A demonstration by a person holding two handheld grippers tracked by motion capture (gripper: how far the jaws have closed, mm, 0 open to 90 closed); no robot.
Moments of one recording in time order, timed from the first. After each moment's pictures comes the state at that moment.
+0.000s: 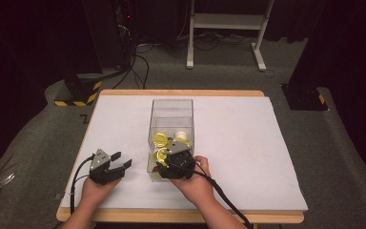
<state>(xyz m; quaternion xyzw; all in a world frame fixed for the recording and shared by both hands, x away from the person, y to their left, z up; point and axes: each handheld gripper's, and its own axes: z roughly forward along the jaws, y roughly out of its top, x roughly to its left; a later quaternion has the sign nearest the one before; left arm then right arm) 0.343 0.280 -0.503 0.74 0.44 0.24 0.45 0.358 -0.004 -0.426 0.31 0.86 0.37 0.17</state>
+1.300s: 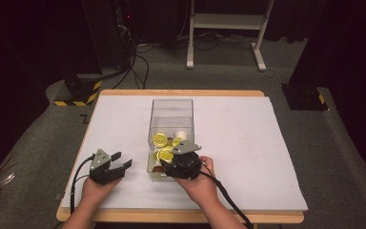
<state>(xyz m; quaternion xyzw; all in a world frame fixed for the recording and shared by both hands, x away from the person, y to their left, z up) 0.343 0.280 -0.504 0.74 0.43 0.24 0.45 0.356 -0.023 -0.421 0.31 0.83 0.42 0.16</state>
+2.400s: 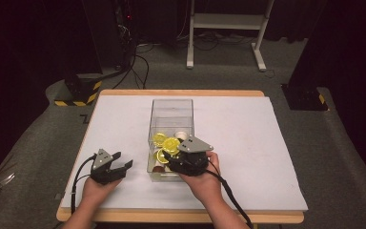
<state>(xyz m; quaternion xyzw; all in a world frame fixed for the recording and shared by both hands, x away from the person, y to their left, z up) 0.345 0.277 -0.504 0.75 0.44 0.25 0.43 0.347 -0.038 -0.390 0.30 0.79 0.48 0.21</state>
